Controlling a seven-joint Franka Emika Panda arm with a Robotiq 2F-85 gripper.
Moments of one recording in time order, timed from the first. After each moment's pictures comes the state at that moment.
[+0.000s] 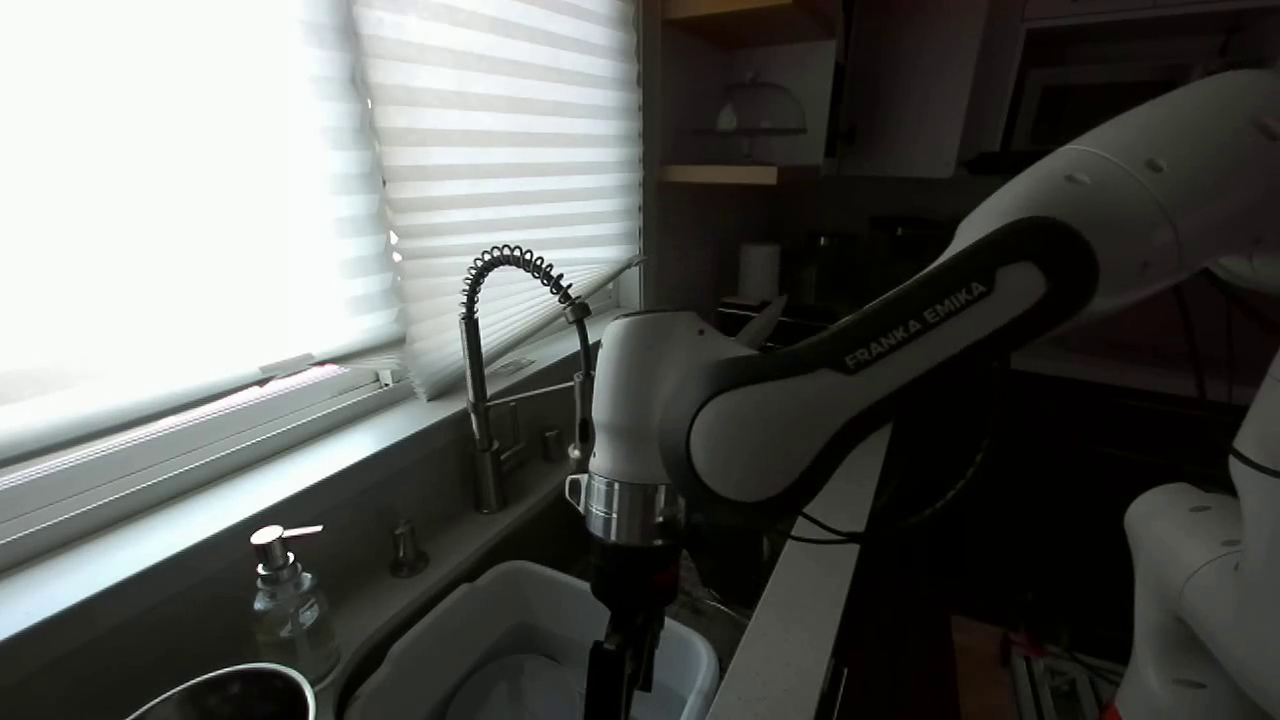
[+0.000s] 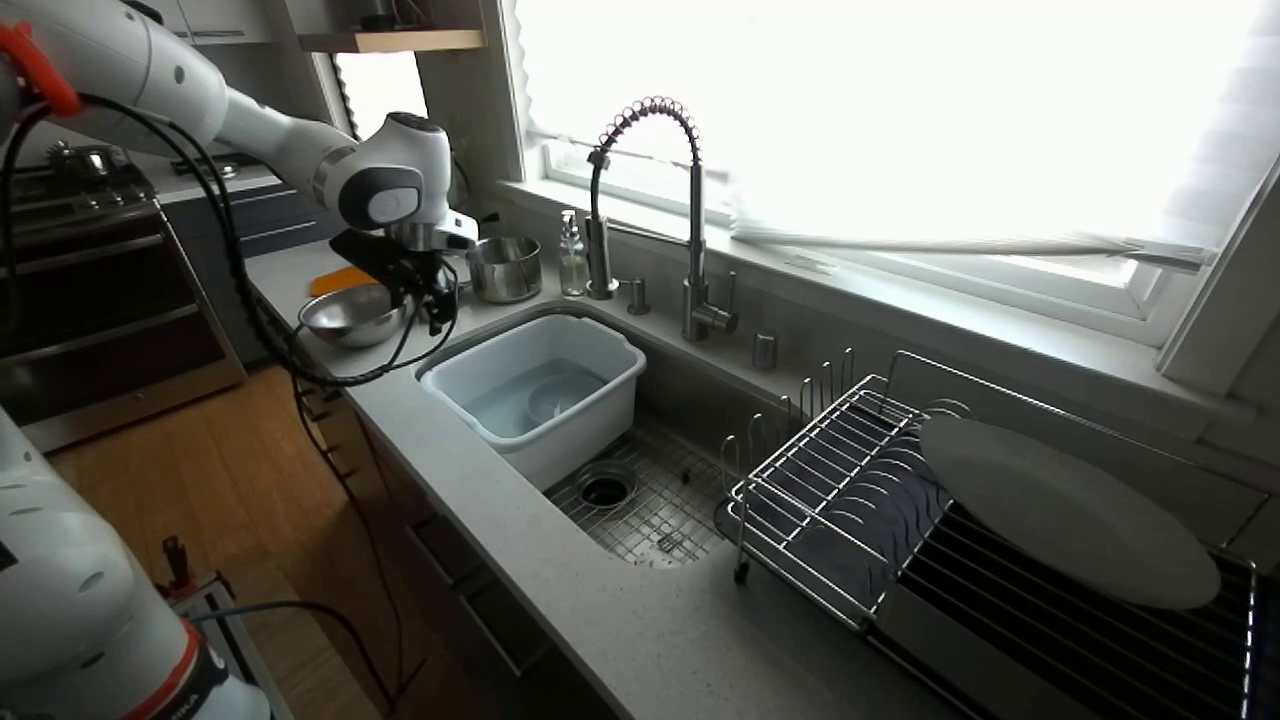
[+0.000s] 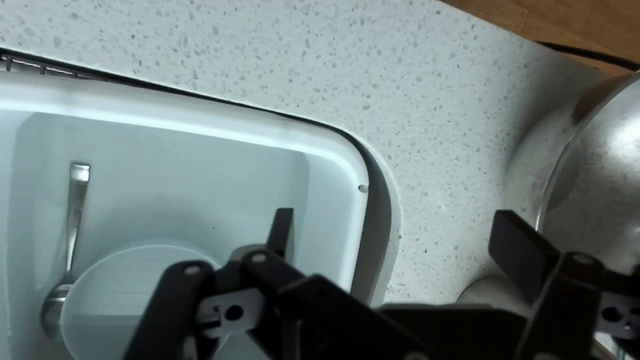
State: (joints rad) arm 0.18 -0.04 0.22 -2.20 0.40 2.19 -0.03
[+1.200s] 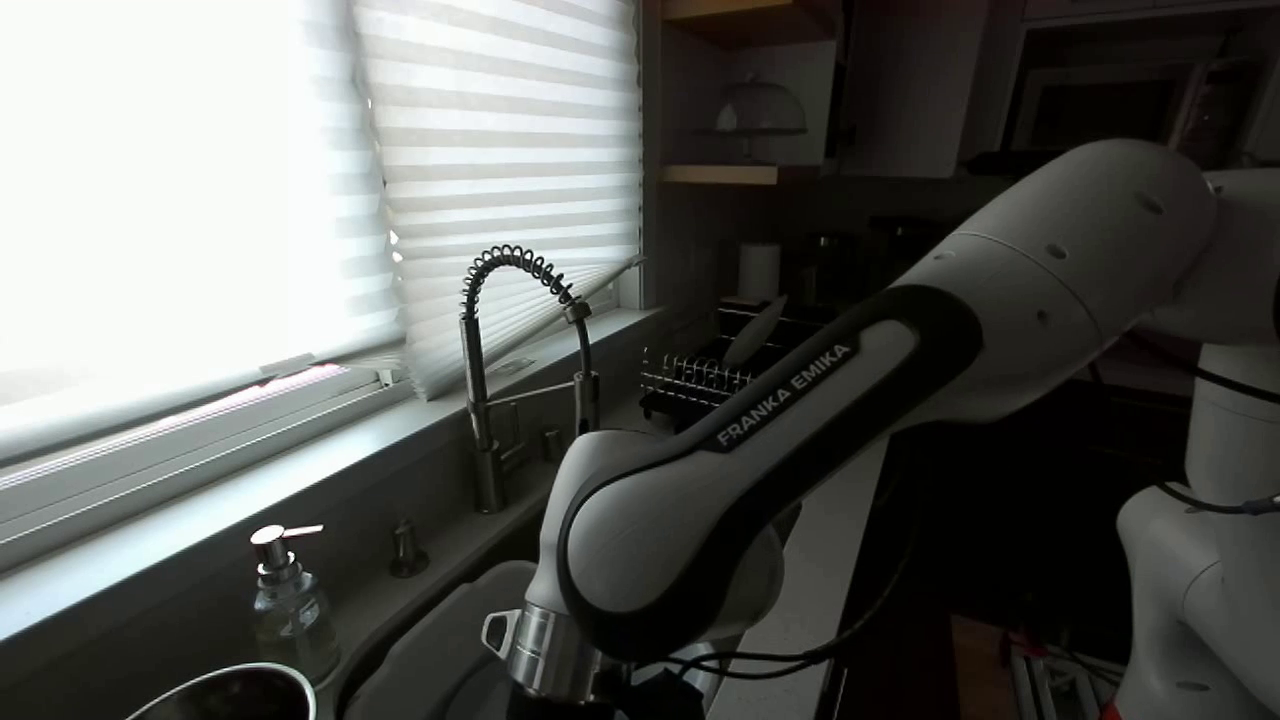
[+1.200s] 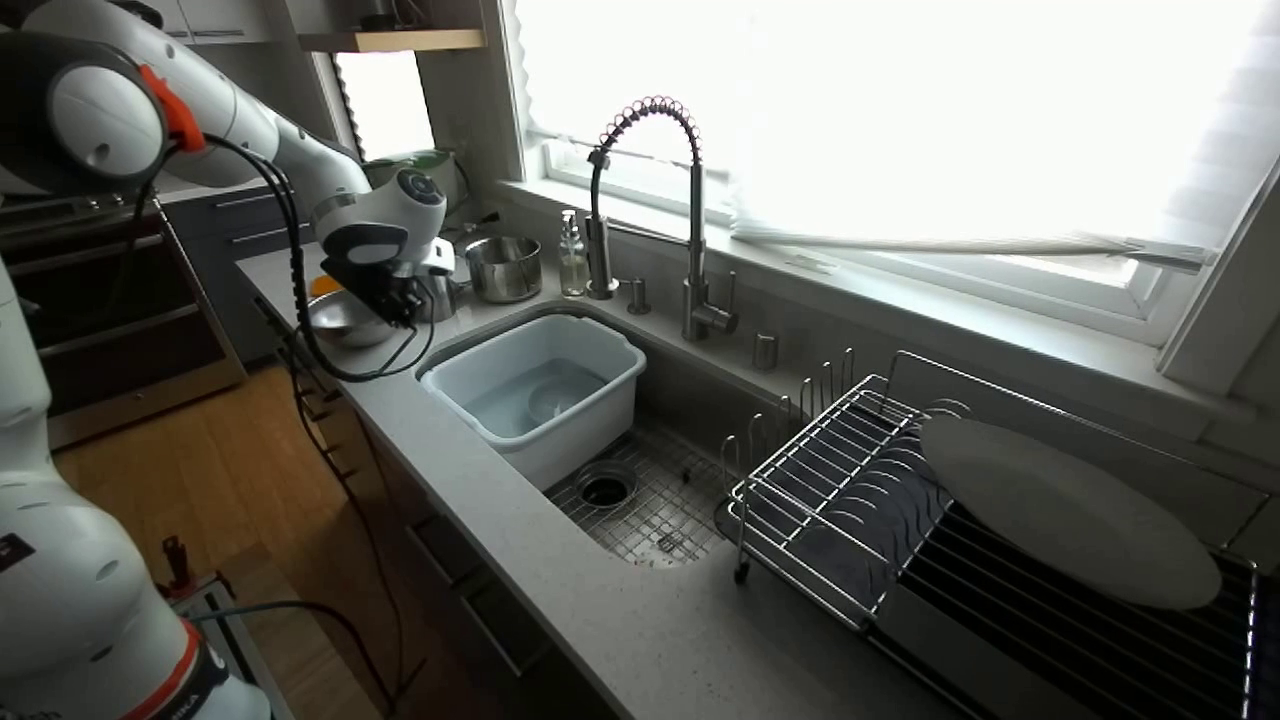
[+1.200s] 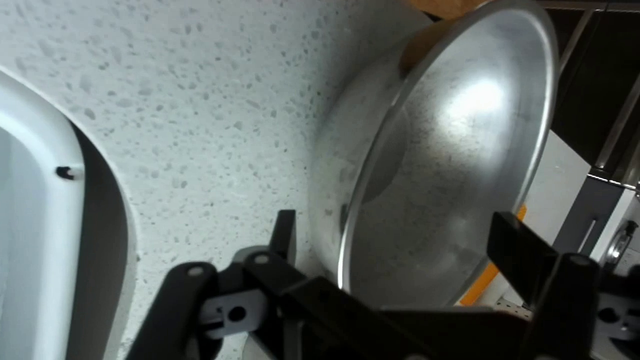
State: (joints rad) arm 0.25 0.19 0.33 -2.09 0.90 2.40 -0.43
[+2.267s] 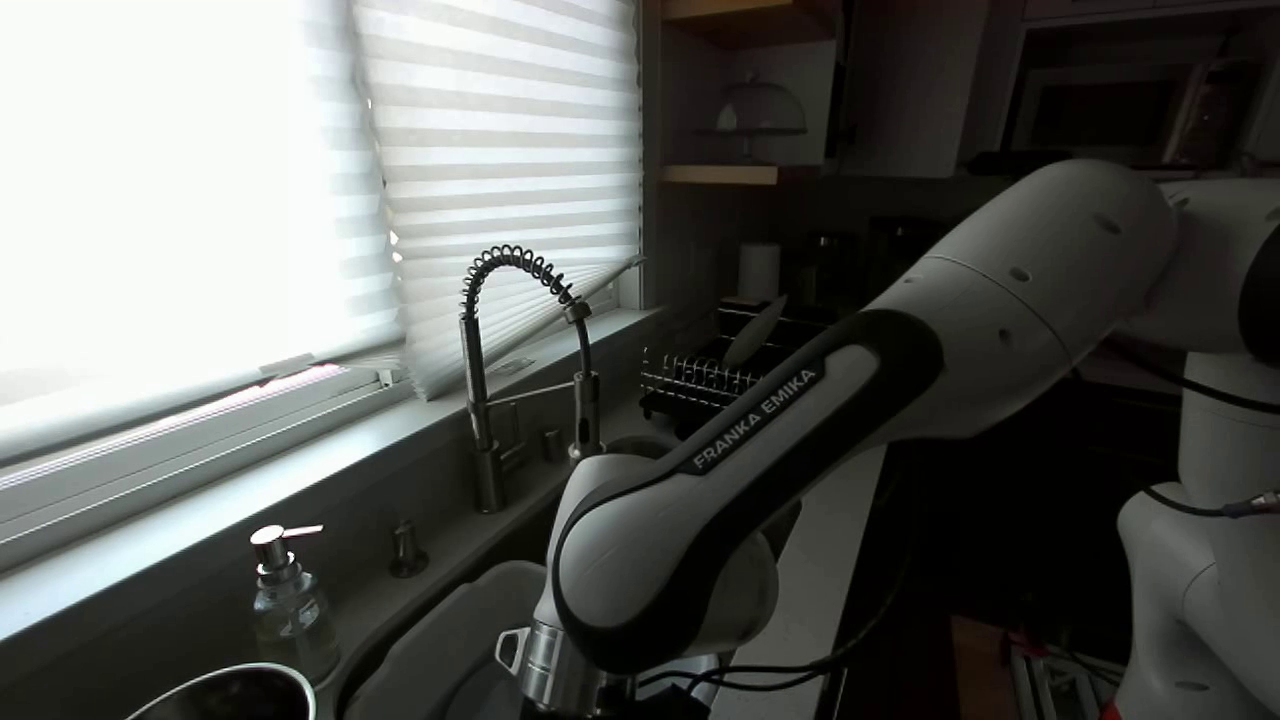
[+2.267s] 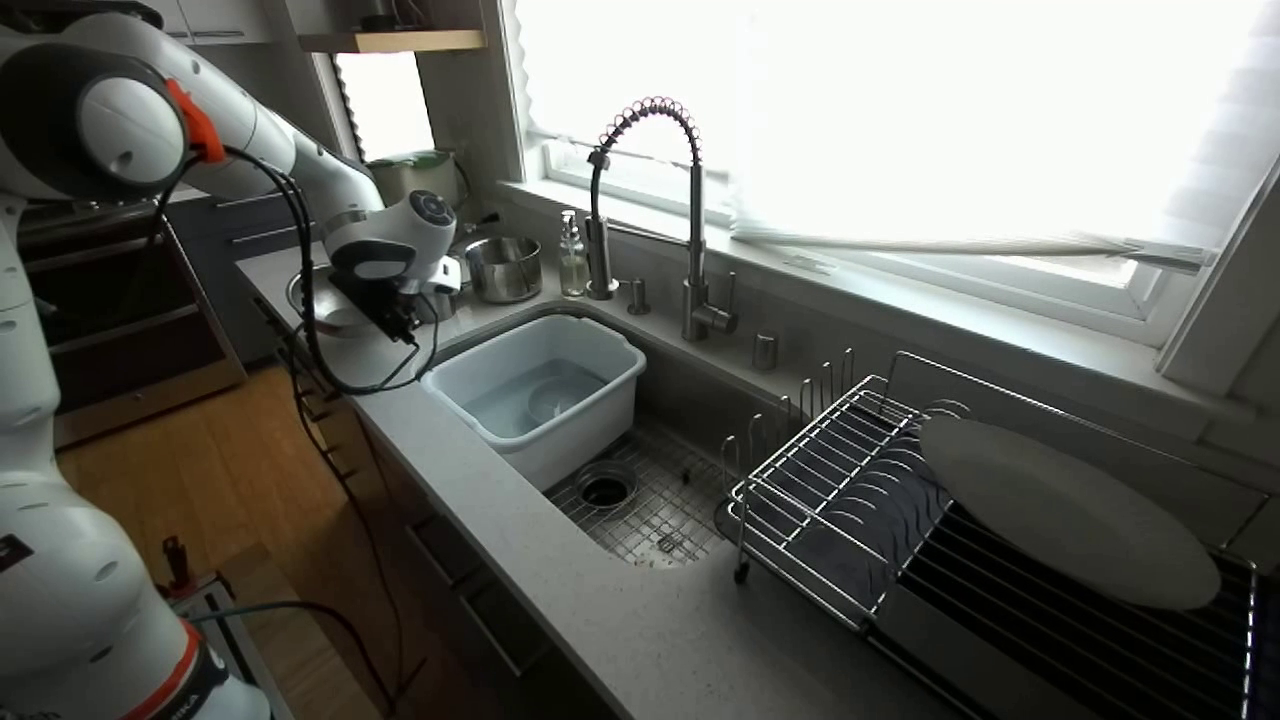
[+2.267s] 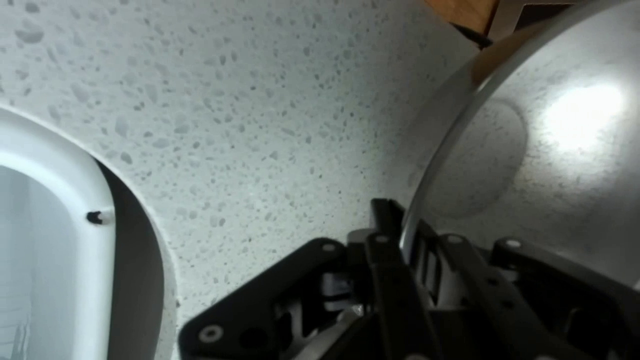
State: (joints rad) arm 0.25 0.23 0.32 -2.11 0.94 2.40 -0.44
